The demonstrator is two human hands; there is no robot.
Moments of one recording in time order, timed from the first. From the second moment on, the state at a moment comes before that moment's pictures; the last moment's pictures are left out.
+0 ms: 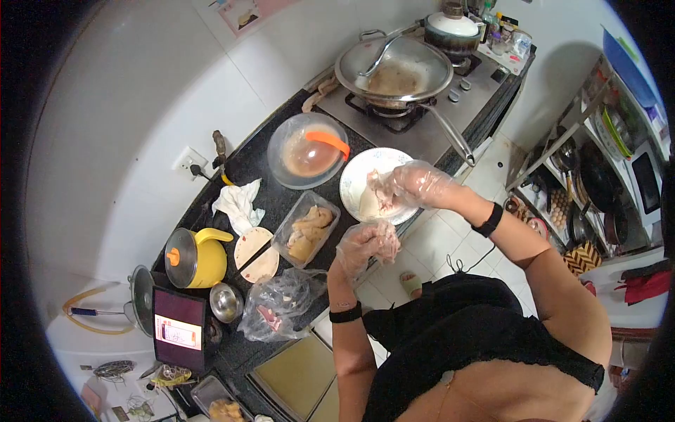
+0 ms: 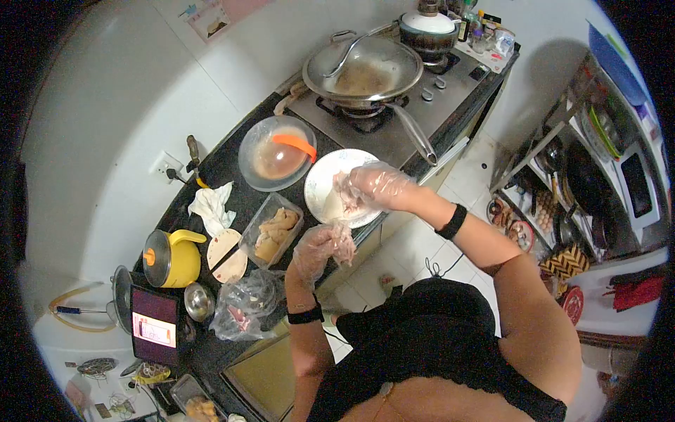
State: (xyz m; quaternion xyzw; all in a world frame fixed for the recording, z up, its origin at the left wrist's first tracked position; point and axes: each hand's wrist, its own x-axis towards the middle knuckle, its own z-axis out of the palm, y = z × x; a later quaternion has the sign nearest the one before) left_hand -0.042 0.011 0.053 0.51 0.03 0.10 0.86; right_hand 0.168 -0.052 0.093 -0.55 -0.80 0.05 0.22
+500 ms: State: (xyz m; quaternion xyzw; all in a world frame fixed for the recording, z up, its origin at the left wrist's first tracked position) left_hand -0.026 0.012 0.019 0.81 0.26 0.33 0.40; right_hand 0.157 -0.056 0.069 -0.57 -0.74 0.10 0.34
